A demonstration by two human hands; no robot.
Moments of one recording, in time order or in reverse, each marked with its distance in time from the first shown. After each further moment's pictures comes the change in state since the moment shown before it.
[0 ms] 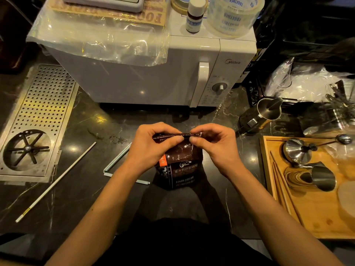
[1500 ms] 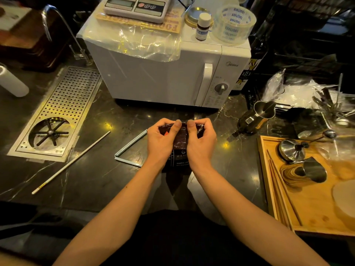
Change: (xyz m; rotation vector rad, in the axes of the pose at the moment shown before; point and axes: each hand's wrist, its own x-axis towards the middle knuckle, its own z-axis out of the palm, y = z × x) left_hand -0.033 -0.016 0.042 -0.287 0.438 0.045; right_hand -0.035 0.006 0.072 -0.144 0.460 -0.109
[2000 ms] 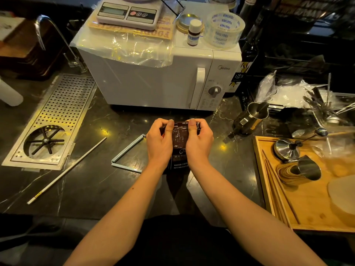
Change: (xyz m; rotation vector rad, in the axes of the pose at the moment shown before) left_hand 0.005 -0.009 0.009 0.284 0.073 0.083; right_hand 0.013 0.004 0.003 -0.002 0.057 0.090
